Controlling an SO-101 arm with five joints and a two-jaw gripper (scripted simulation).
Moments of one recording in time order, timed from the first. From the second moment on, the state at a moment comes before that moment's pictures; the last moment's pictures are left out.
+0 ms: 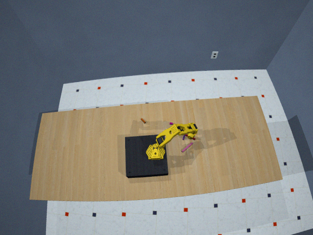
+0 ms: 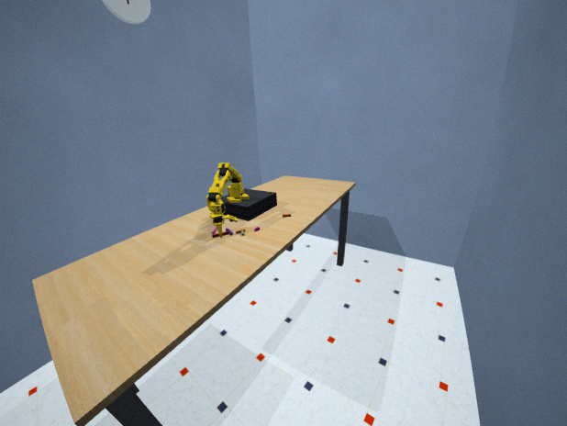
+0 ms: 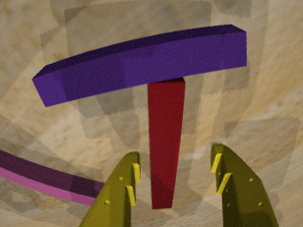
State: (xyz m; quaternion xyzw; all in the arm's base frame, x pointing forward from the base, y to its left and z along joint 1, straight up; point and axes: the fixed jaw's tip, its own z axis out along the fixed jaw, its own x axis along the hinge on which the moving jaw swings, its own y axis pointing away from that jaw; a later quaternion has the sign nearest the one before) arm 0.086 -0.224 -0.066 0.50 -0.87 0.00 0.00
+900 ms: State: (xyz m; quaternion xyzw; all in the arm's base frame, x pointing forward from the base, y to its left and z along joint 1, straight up) arm 0.086 -0.224 -0.066 0.50 -0.87 0.00 0.00
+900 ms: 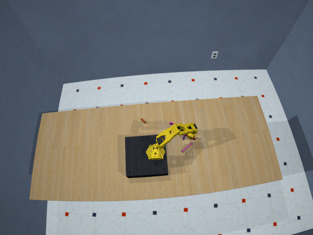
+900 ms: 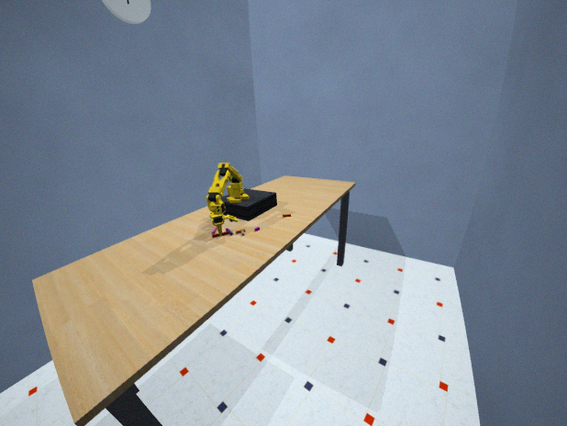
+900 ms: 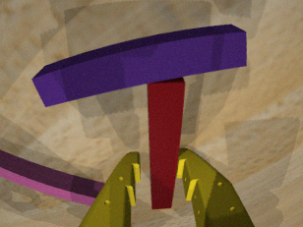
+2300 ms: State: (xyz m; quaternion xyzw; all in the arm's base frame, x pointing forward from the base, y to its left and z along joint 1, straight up) arm 0.086 -0.224 -0.066 0.50 -0.87 0.00 0.00
